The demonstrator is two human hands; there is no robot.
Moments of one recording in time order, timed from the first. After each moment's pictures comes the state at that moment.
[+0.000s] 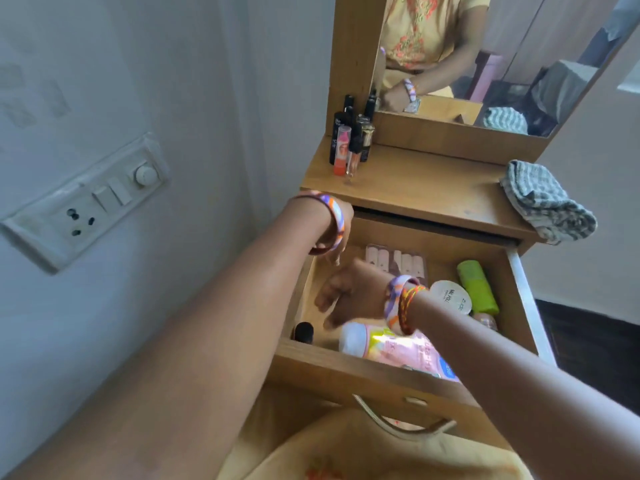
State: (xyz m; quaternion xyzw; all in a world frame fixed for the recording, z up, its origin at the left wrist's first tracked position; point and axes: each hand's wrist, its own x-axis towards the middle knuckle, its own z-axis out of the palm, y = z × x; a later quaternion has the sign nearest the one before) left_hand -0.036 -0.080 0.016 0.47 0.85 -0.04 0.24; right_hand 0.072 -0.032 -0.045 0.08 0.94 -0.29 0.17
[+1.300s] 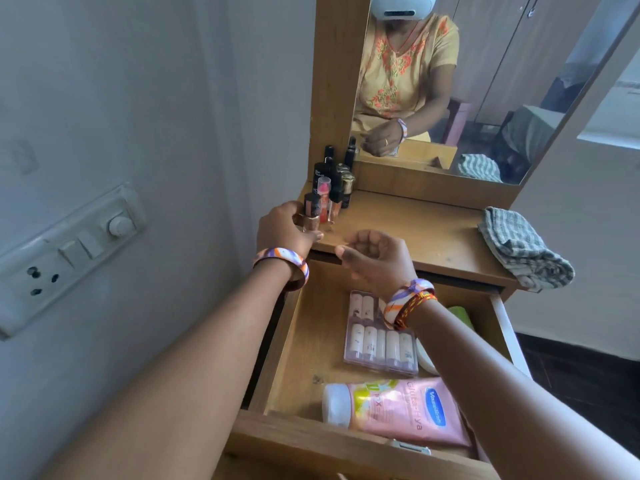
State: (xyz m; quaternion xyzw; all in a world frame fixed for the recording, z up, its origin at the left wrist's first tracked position) left_hand -0.065 -0.066 -0.003 0.25 0.86 0.45 0.02; right_hand 0.048 0.020 -0.017 0.25 0.77 -0.54 -0.24
